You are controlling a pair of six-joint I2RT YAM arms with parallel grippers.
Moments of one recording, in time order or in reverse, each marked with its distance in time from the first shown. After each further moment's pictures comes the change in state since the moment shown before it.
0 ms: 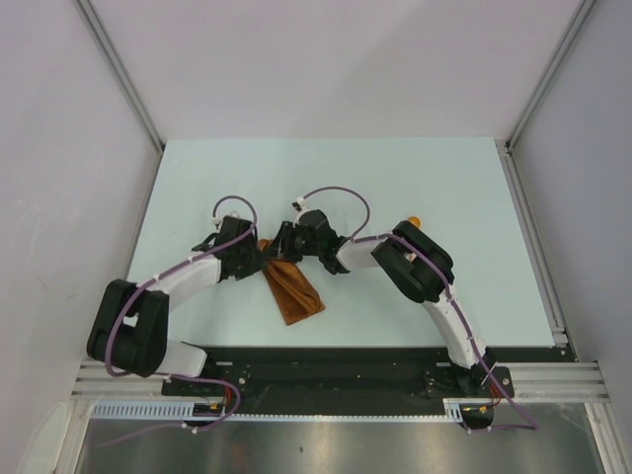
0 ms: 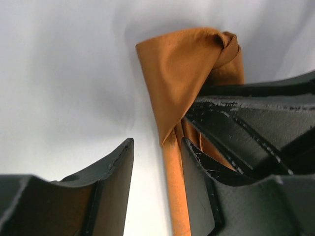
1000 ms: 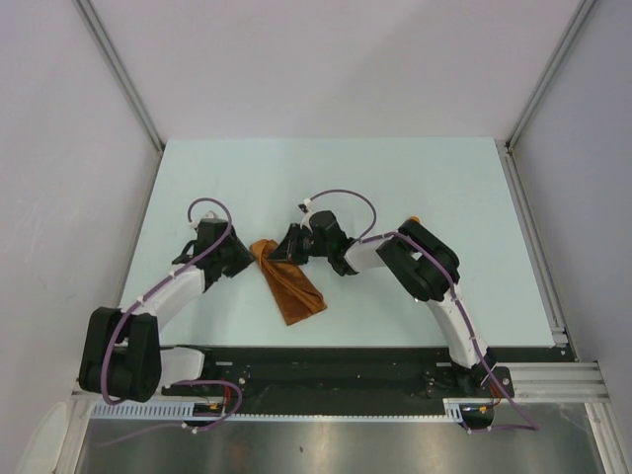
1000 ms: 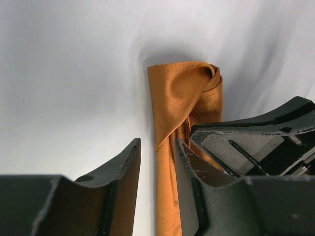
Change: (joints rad) left arm 0.138 -0.173 -0.119 0.105 0.107 -0.099; right arm -0.038 -0.032 -0.094 0.101 -0.130 0.065
